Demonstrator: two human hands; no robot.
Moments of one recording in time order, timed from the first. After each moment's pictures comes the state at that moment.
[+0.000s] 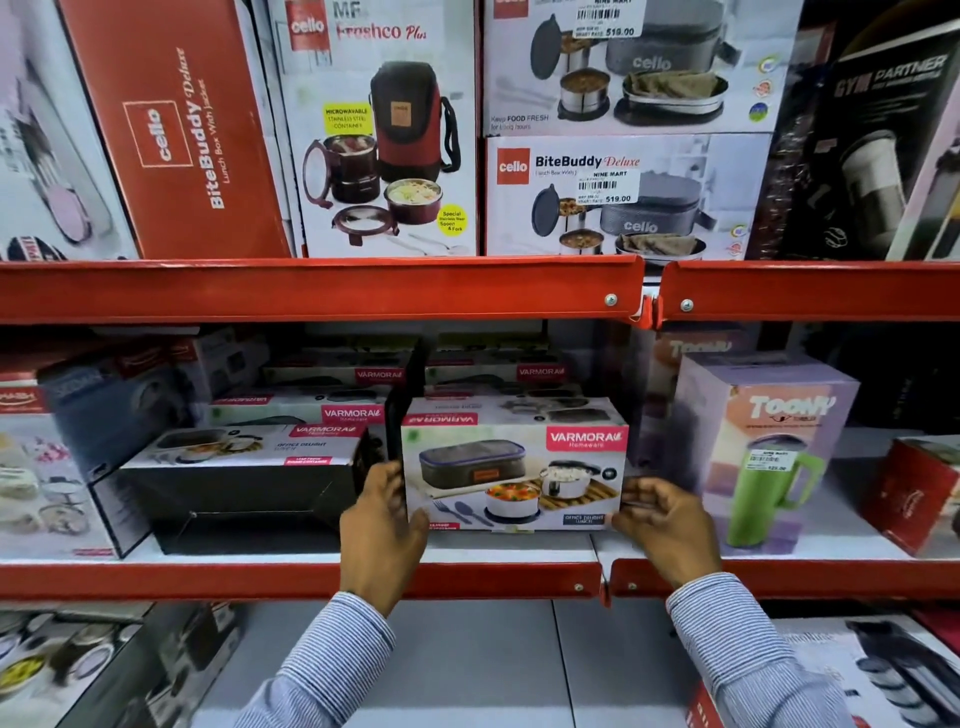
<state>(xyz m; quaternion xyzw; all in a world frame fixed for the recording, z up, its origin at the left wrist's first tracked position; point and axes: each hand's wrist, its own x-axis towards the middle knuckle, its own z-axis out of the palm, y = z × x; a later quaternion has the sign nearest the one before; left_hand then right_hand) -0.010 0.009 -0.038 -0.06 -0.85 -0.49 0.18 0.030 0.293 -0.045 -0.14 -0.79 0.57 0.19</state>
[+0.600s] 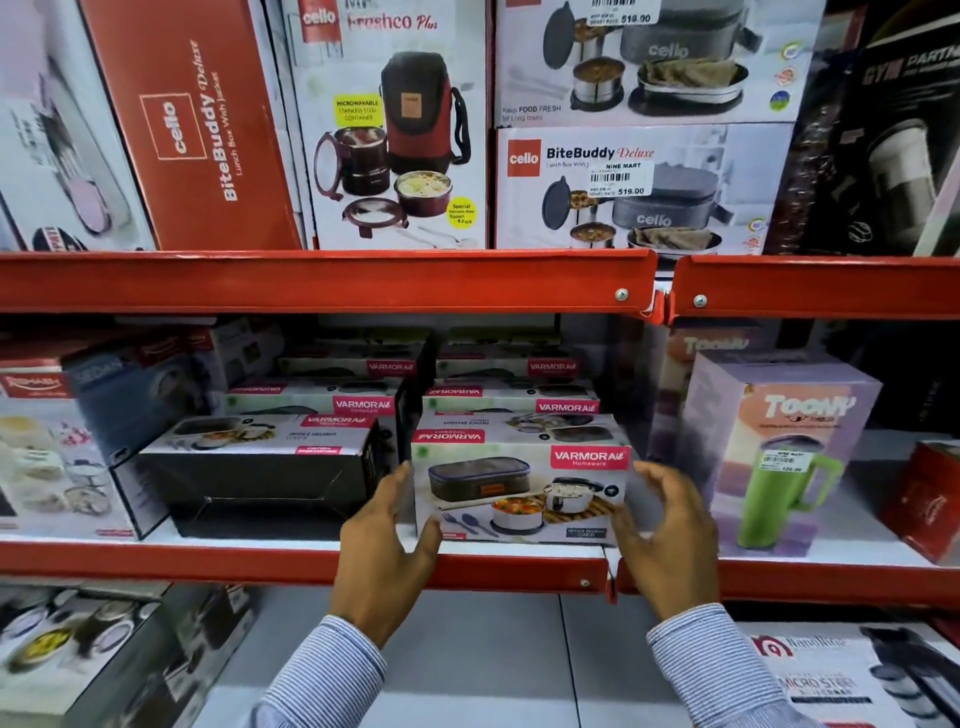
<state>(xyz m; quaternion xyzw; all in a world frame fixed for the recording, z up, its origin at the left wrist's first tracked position) 0.016 0.003 -0.047 -0.11 -0.87 -0.42 0.22 0.049 0.261 -0.043 -0.12 -0.85 0.37 0.36</state>
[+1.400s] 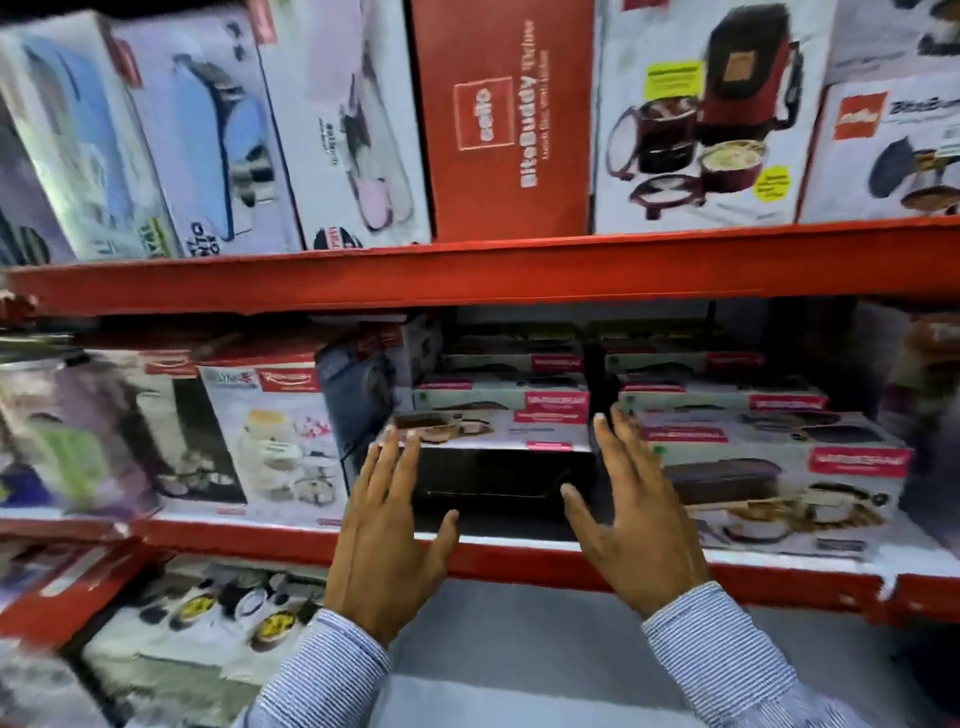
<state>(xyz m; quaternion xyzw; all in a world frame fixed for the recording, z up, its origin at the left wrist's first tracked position) -0.010 -0.229 -0.038 -0.11 -0.92 -0.24 0.28 0.002 0.008 -0.026 0.05 -0.93 0.24 0.28</state>
